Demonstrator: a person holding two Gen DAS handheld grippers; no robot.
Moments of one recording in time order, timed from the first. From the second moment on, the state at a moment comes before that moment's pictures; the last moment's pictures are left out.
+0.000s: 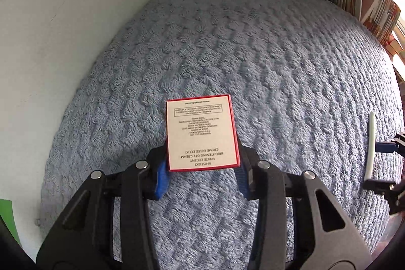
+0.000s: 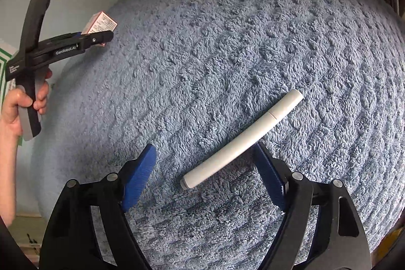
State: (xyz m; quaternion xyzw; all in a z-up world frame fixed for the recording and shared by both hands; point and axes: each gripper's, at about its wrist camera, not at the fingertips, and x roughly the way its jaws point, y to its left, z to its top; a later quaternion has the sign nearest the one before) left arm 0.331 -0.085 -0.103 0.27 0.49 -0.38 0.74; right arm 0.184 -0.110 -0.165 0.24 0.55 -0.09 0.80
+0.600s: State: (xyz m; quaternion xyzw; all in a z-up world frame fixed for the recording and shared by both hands) left arm 0.307 -0.019 -0.073 0.27 0.48 -0.38 0.74; right arm 0.195 -0.114 -0.151 0.20 0.56 -0.11 0.80
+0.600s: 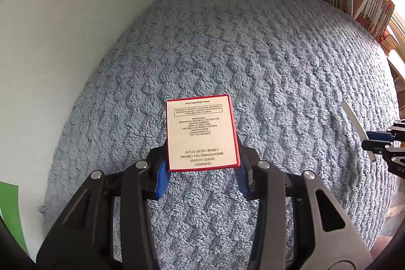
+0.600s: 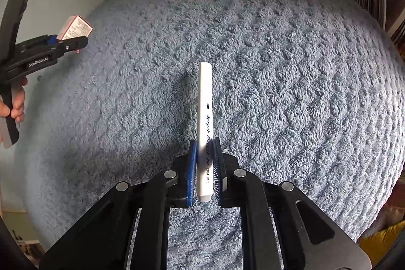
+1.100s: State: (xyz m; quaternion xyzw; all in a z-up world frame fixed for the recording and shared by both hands) left arm 0.257 -0.026 -0.030 0.29 0.45 -0.37 0.76; right arm 0.145 -0.128 -0.098 0.19 0.52 -0.10 0.83
